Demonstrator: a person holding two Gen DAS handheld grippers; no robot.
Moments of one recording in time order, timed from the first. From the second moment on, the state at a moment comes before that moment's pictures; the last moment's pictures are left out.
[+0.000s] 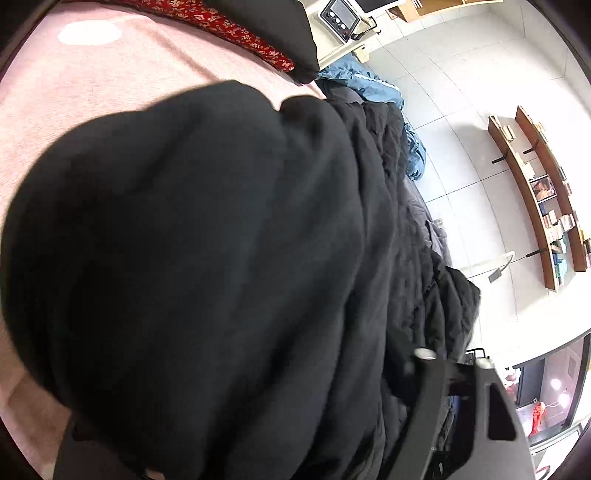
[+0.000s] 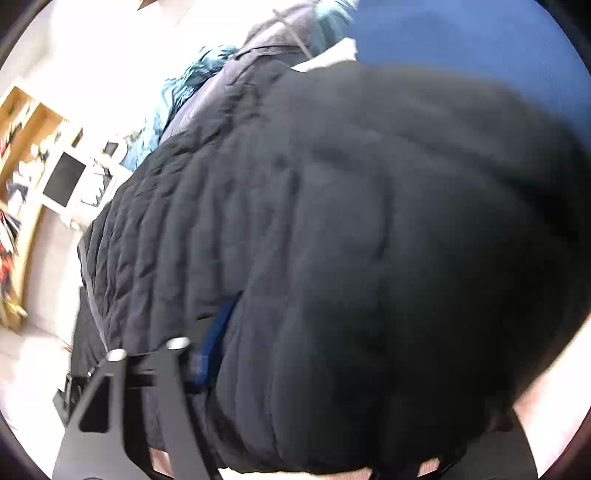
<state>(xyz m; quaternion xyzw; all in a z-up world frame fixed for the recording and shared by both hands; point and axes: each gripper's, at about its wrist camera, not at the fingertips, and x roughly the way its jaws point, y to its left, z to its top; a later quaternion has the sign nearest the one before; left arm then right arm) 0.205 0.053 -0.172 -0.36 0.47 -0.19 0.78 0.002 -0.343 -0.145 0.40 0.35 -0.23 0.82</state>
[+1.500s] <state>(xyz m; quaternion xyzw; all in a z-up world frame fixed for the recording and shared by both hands) 0.017 -0.407 -0.098 -0.17 0.56 -0.54 0.60 -0.384 -0.659 0.004 0.40 0.14 -0.44 0.79</state>
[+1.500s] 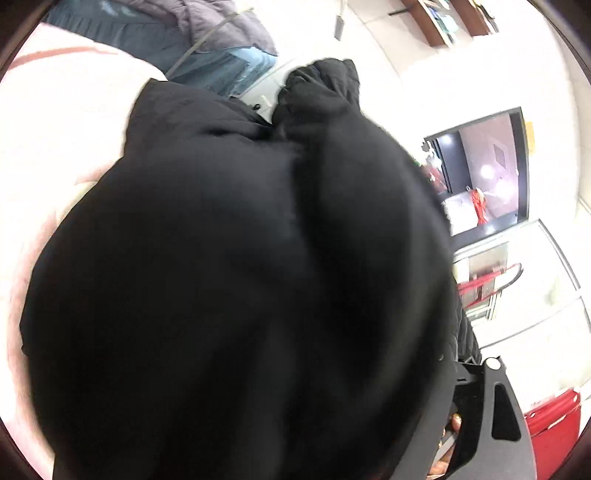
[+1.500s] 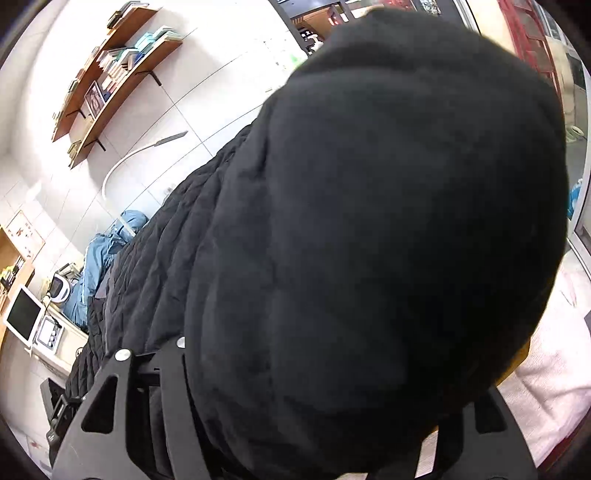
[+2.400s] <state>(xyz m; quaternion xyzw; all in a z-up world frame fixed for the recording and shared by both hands) -0.021 -0.336 0.000 0.12 0.35 -0.42 0.83 -0.294 -0.495 0.042 0.19 0.35 -0.49 0.78</state>
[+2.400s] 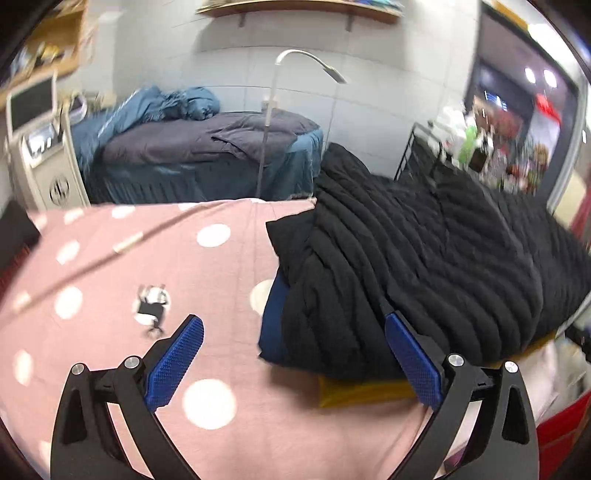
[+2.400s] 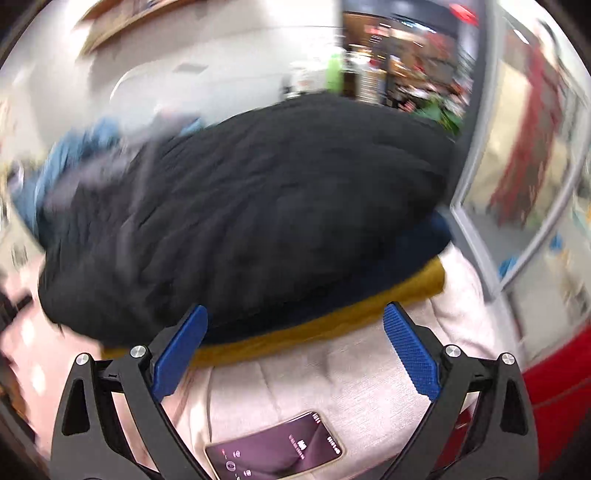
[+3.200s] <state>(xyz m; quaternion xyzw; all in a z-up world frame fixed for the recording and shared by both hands) -0.113 -0.377 -0.003 0.33 0.36 -0.43 0.76 -0.225 -0.470 0.051 0.10 0.46 -0.47 0.74</state>
